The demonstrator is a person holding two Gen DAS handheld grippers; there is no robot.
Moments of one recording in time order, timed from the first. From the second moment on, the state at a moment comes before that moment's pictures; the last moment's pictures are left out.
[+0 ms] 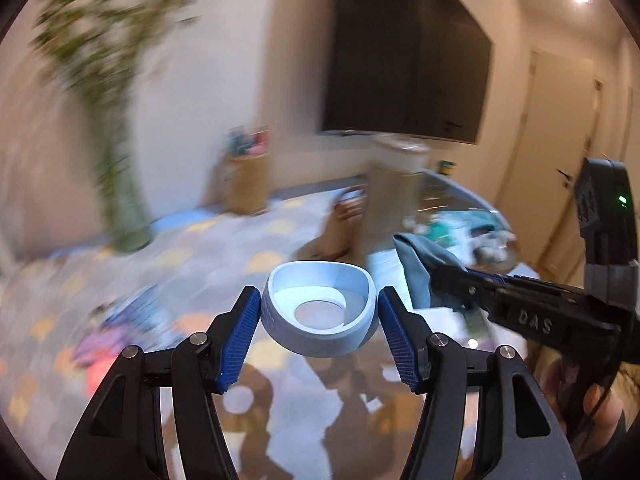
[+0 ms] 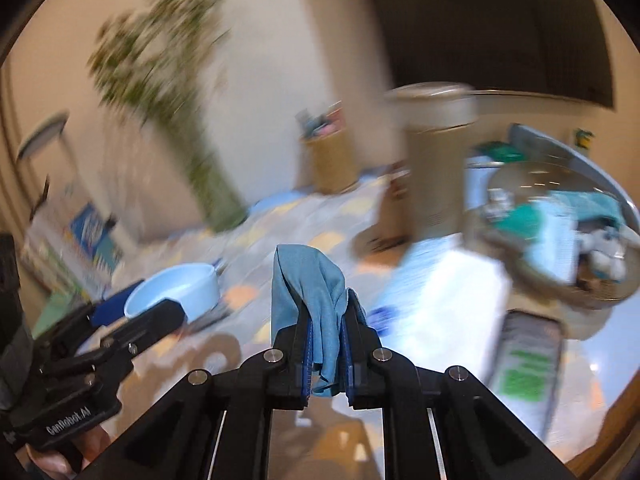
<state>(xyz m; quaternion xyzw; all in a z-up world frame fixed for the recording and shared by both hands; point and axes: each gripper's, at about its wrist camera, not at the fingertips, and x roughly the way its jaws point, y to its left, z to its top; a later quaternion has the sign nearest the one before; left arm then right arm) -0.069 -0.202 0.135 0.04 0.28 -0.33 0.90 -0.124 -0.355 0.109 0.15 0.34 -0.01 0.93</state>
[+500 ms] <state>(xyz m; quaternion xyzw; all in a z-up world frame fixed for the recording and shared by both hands) -0.030 -0.443 0.119 0.11 0.30 -0.39 0.87 -0.083 -0.638 0.119 0.32 0.34 -0.15 0.87</state>
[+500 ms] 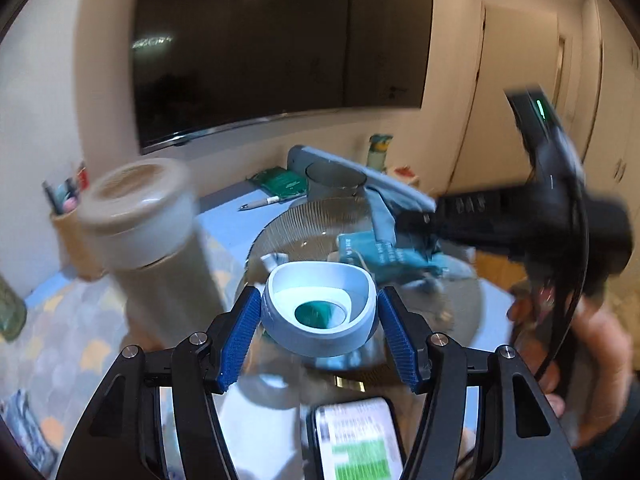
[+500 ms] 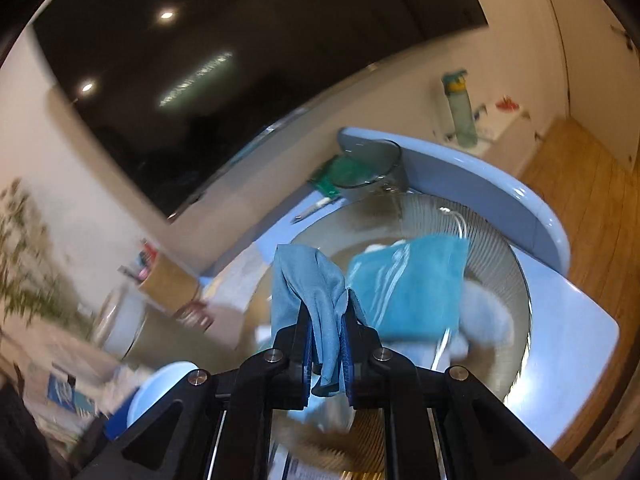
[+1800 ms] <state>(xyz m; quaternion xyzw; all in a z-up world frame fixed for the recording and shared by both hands) -0.100 -0.066 0.160 0.02 0.27 -0.21 0.94 -0.135 -0.430 0.136 0.27 0.35 0.05 0.89</state>
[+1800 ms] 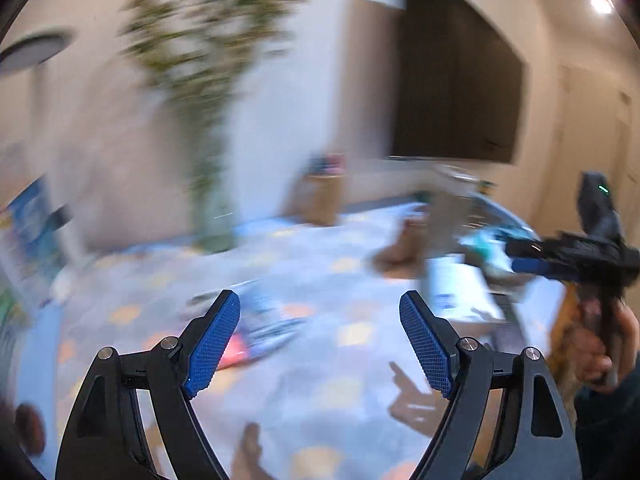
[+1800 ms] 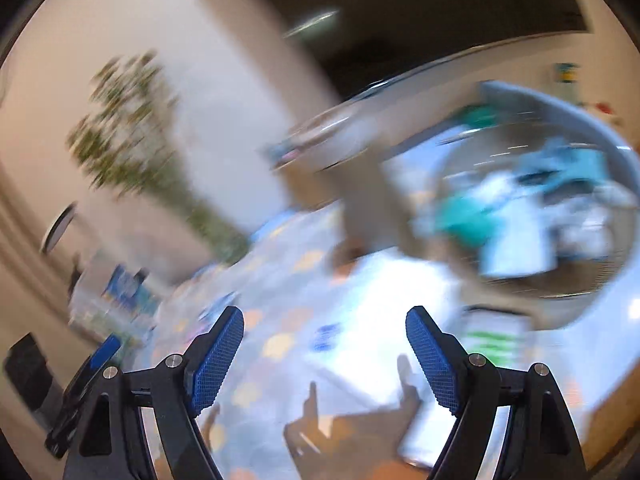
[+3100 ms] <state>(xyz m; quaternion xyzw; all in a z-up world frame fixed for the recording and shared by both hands) 0.029 -0.014 0.027 -0.08 0.44 -0.14 0.88 0.029 -0.196 0.049 0.10 0.44 0.14 0.88</state>
